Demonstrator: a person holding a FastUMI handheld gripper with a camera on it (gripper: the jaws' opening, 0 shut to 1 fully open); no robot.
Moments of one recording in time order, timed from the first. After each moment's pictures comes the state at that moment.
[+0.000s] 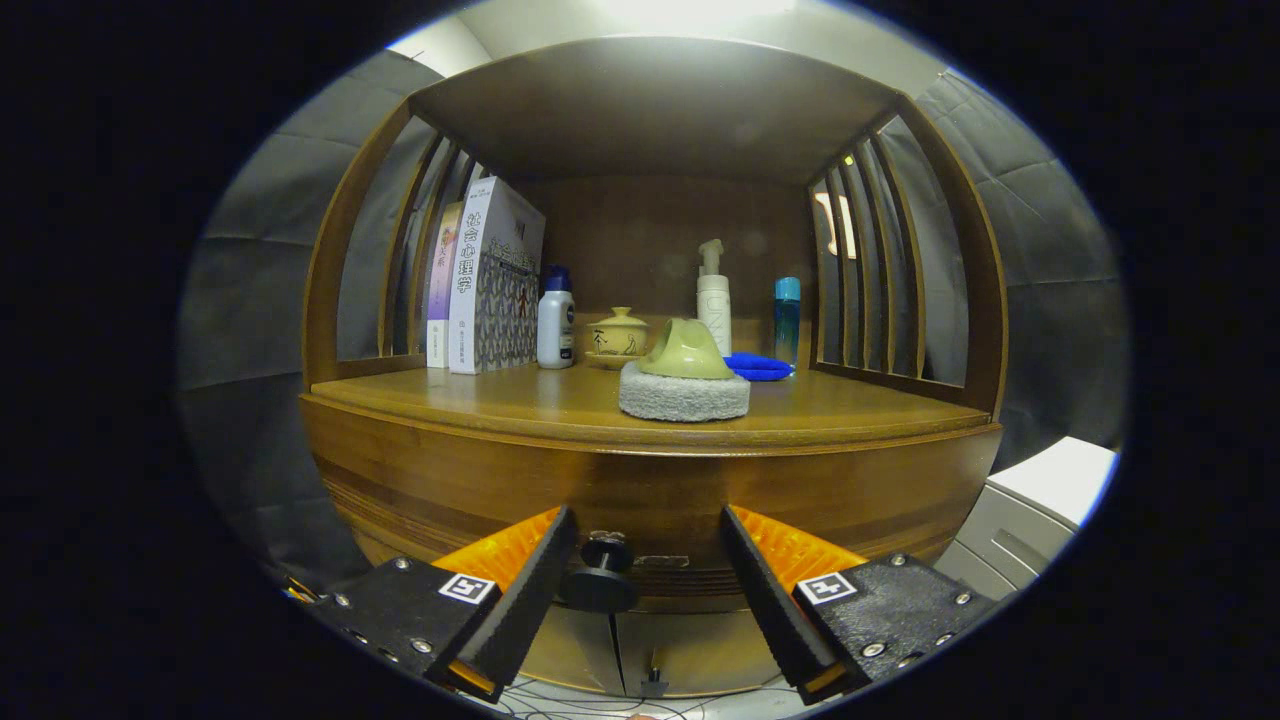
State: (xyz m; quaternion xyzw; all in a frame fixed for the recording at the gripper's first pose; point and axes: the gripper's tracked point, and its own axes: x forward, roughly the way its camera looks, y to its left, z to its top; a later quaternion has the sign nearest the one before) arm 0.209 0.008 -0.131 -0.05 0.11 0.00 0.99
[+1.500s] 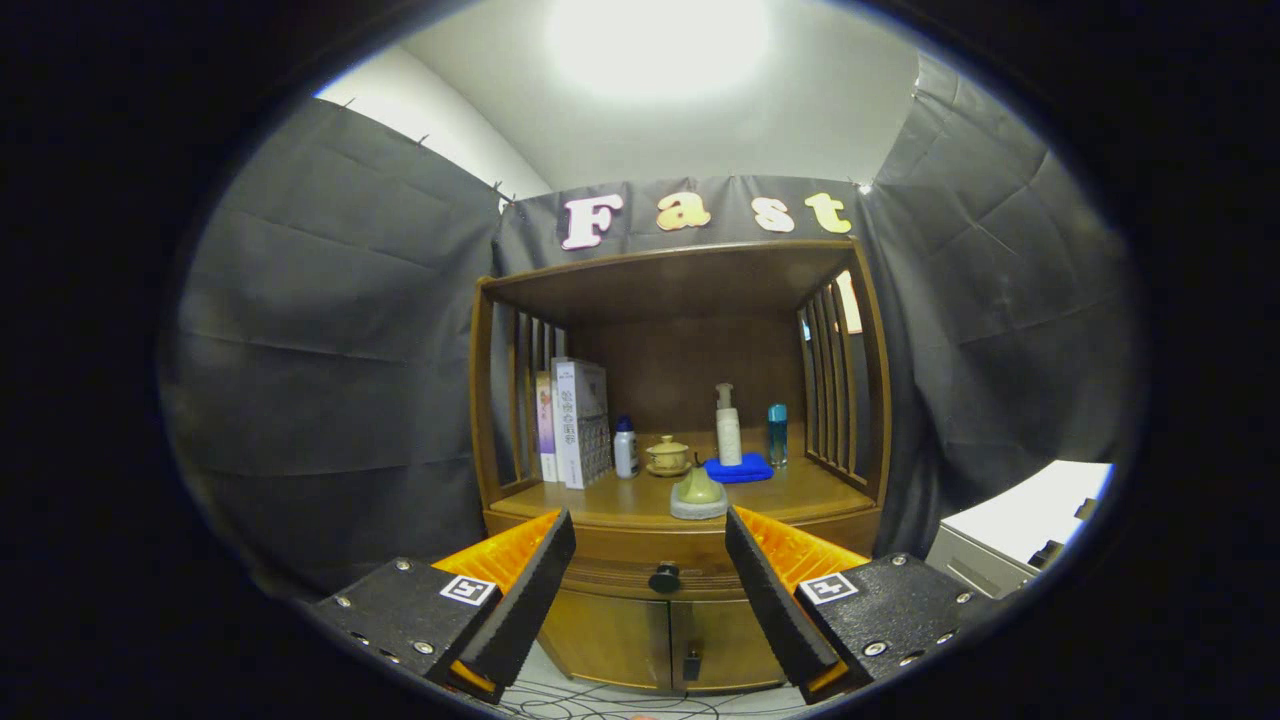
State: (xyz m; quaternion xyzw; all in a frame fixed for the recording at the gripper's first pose) arm 0.015 0.024 0.055 0.01 0.01 0.08 1.00
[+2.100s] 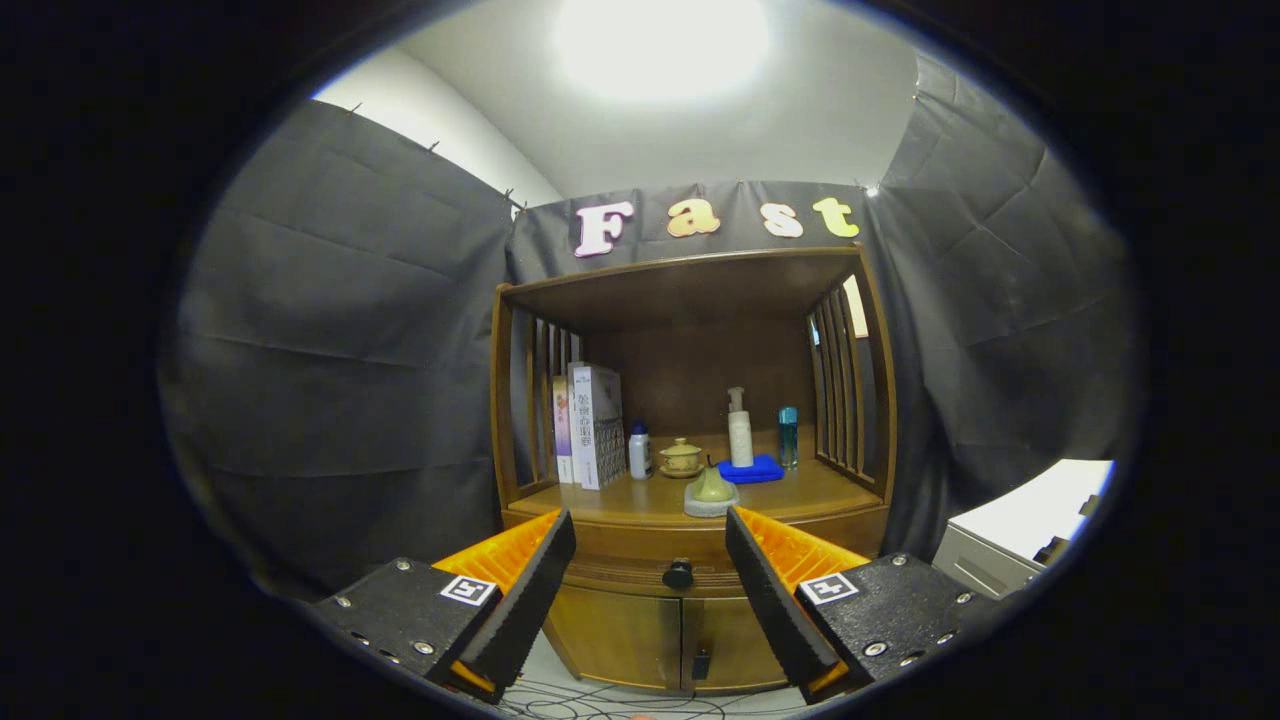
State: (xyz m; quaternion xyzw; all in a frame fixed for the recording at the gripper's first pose) arm 0.002 0.028 0.050 0.01 0.01 0.09 1.00
